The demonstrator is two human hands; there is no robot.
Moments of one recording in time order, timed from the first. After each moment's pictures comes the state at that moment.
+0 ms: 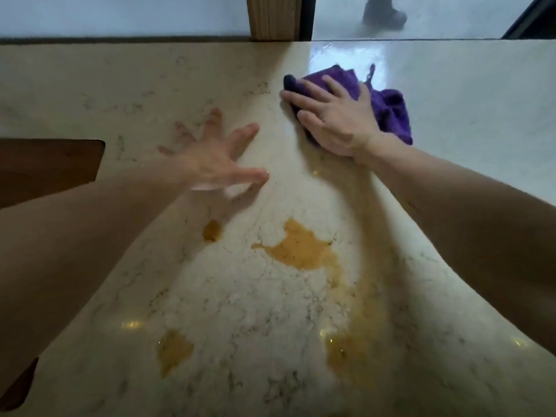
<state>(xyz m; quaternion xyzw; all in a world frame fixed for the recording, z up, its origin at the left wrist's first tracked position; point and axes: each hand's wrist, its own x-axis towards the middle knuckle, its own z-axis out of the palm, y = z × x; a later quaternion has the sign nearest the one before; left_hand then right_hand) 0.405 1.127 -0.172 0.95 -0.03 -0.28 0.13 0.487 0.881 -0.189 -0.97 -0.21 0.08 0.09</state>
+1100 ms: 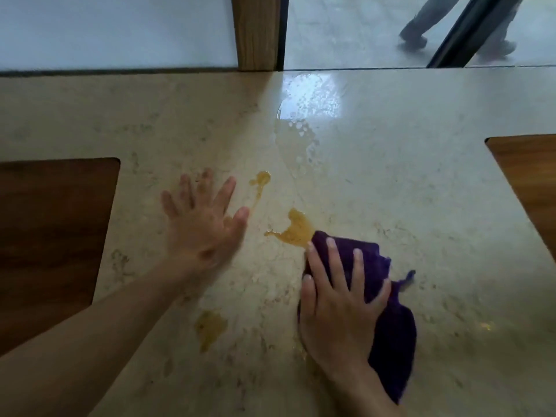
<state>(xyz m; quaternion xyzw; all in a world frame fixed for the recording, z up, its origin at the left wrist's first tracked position) 0.279 1.142 -0.214 0.99 -0.01 -0.03 0.11 0.145 0.935 -0.193 -0.99 0.09 0.01 0.10</state>
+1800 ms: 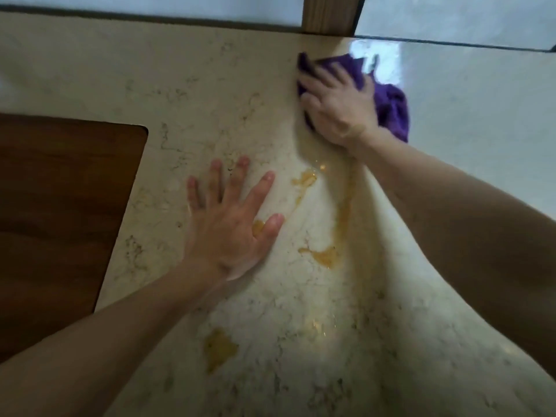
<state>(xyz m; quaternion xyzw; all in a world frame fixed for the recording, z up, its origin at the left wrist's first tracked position) 0.279 1.142 -0.211 1.00 -0.01 -0.05 0.07 0.496 0.967 -0.188 -0.97 -0.19 0.06 0.11</state>
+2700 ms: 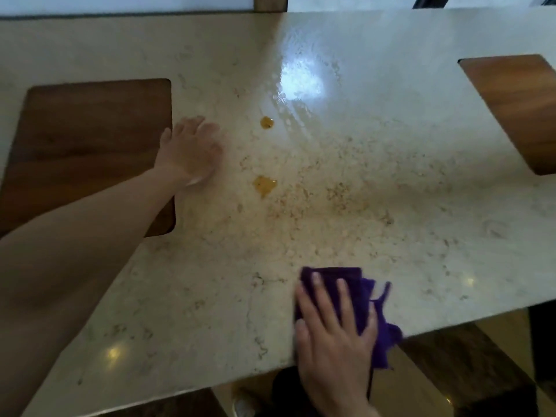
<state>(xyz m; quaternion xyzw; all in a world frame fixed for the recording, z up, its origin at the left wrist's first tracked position) 0.210 1.262 -0.187 0.99 -0.11 -0.09 0.05 -0.139 1.034 -0.192 -0.99 0.04 0.01 0.10</state>
